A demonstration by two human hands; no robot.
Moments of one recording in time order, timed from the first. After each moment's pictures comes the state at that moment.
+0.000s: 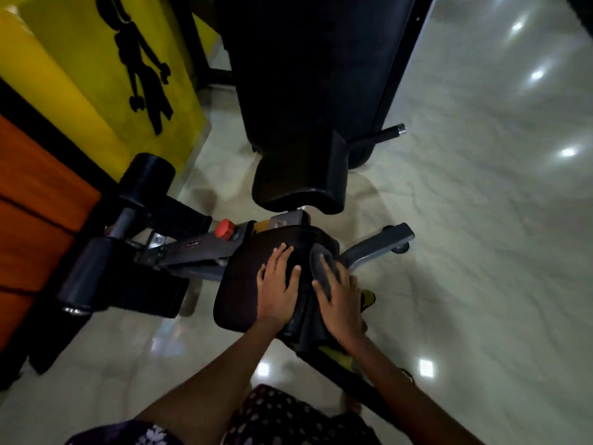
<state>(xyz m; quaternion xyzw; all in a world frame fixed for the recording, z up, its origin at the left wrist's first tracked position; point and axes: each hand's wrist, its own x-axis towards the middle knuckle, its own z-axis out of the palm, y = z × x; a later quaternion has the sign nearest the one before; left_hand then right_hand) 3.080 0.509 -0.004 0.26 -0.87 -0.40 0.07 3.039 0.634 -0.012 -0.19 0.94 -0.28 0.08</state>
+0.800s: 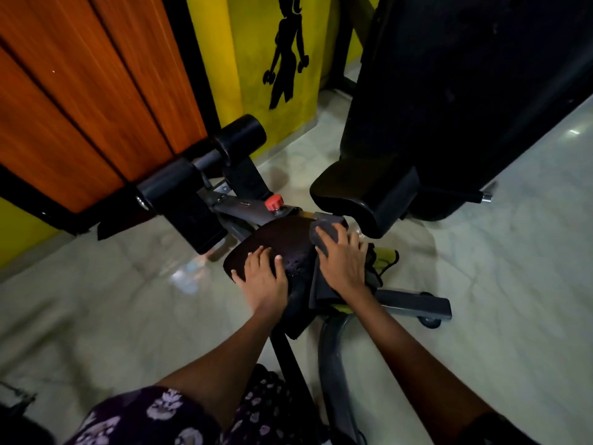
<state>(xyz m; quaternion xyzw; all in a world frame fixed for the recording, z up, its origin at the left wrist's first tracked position) 3.097 0.562 -0.003 0.62 -0.71 -0.27 0.17 2.953 0.604 0.025 -0.50 0.86 -0.08 0.05</state>
